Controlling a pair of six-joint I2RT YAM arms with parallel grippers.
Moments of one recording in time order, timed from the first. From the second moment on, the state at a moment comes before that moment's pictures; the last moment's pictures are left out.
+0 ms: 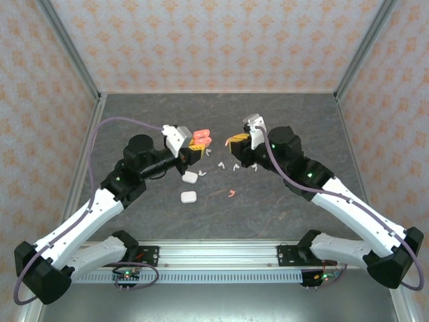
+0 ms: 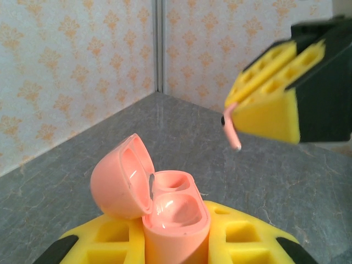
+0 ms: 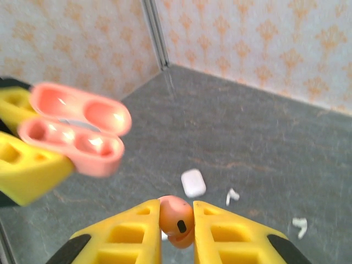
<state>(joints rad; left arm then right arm) -0.54 0.97 0.86 -0.05 0.35 0.03 0.75 1.05 1.08 -0.32 -0.07 0.16</state>
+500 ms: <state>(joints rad) -0.54 1.00 0.86 -0.01 0.42 0.01 0.82 1.15 1.18 -0.20 -0.18 0.09</state>
